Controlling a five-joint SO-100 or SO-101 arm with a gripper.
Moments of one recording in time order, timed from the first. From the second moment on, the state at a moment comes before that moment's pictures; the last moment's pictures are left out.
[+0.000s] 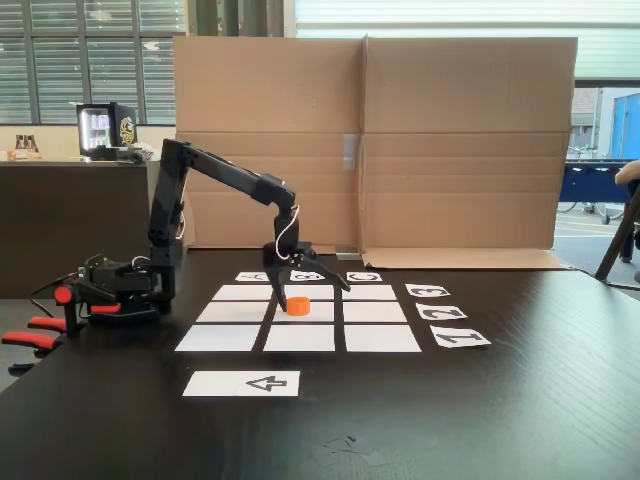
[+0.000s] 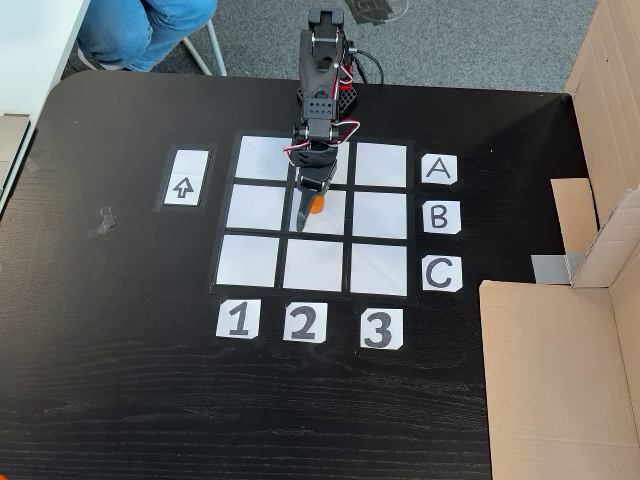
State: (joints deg) arm -4.7 77.9 102.7 67.6 102.8
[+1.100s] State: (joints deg) arm 58.0 157.0 144.1 47.1 81.7
